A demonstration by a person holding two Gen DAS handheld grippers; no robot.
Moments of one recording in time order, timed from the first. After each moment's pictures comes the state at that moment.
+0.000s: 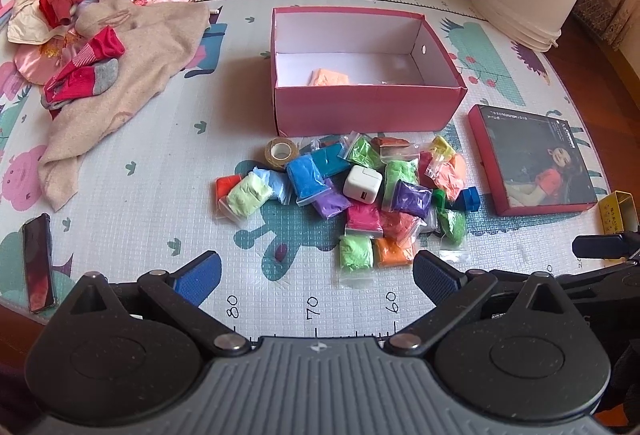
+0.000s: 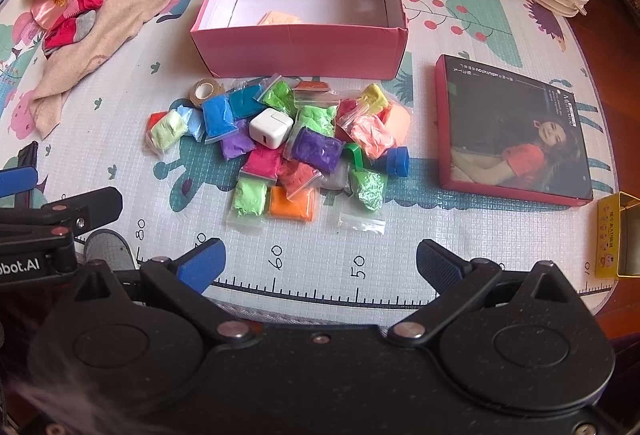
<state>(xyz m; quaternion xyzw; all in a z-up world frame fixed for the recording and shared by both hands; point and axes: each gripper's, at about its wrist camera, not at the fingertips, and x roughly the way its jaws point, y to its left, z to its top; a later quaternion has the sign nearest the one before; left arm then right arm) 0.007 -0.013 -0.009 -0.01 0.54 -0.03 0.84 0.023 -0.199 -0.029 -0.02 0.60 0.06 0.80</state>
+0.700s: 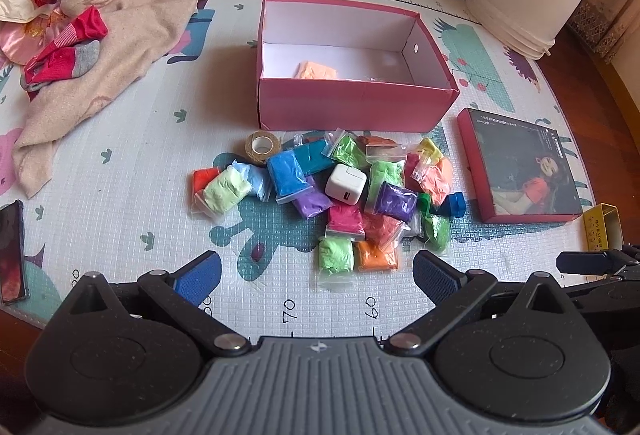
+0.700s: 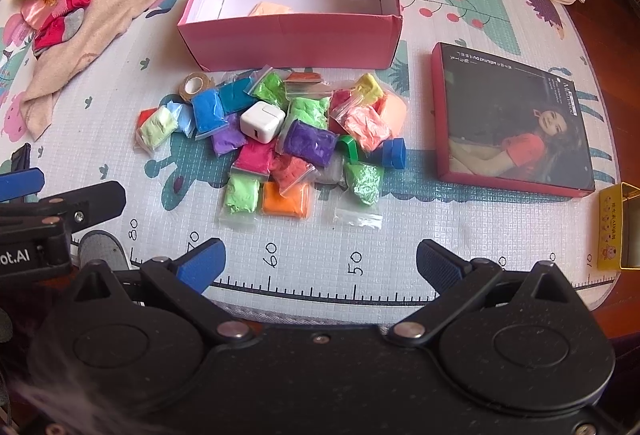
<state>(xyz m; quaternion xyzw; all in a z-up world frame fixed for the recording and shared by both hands) 0.020 -0.009 -0.025 -0.06 0.55 -0.05 0.83 0.030 -0.204 -0.041 -0.01 0.61 0.05 0.79</state>
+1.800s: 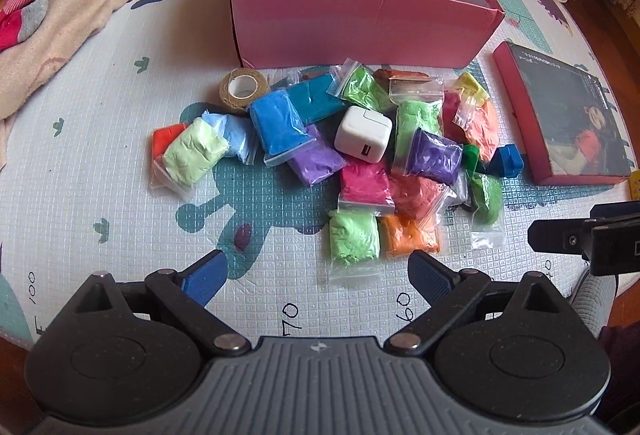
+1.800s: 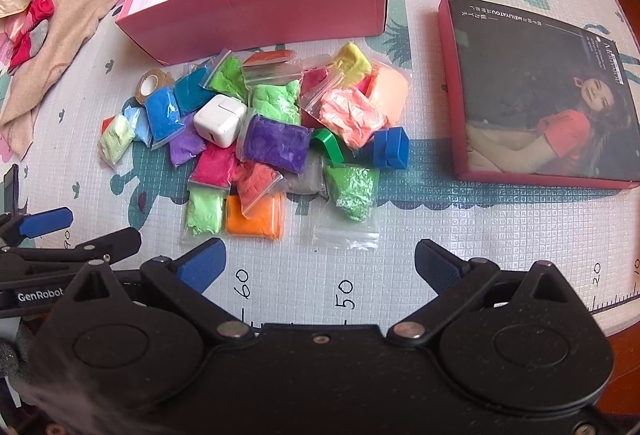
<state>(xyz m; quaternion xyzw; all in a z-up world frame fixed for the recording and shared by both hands) 0.058 -0.031 -0.134 -0.02 0.60 -0.05 0.80 0.079 -0.247 -0.123 0.06 0.63 0.09 0.77</state>
